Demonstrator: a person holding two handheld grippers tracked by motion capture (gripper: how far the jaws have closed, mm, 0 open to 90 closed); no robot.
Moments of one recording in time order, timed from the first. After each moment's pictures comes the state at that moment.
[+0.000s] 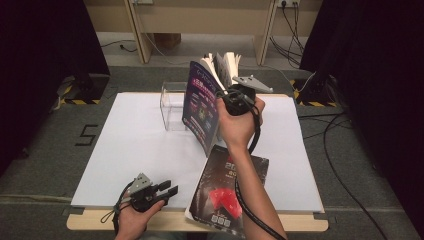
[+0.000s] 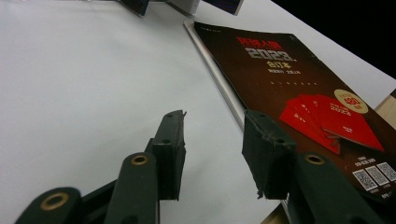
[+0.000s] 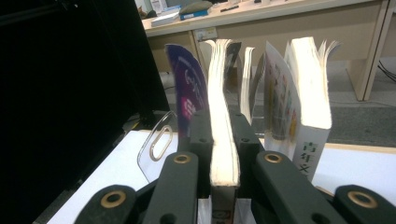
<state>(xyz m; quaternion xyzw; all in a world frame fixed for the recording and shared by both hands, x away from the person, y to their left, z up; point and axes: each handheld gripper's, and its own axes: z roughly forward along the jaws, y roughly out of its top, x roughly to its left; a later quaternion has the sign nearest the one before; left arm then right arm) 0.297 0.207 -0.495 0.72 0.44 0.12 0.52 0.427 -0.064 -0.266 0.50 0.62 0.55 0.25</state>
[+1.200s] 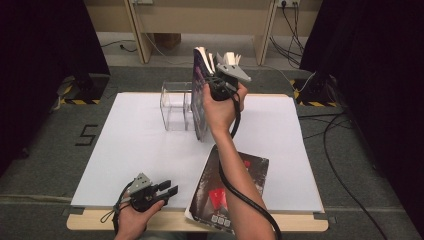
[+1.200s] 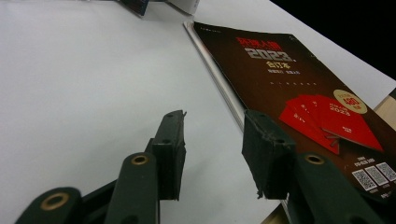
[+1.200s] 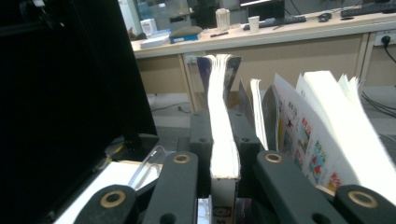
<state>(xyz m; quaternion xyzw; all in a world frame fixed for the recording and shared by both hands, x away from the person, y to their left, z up) 0.298 0.209 -0.496 0.72 0.44 0.12 0.52 0.481 -0.025 -0.277 0.49 0.60 0.55 0.31</state>
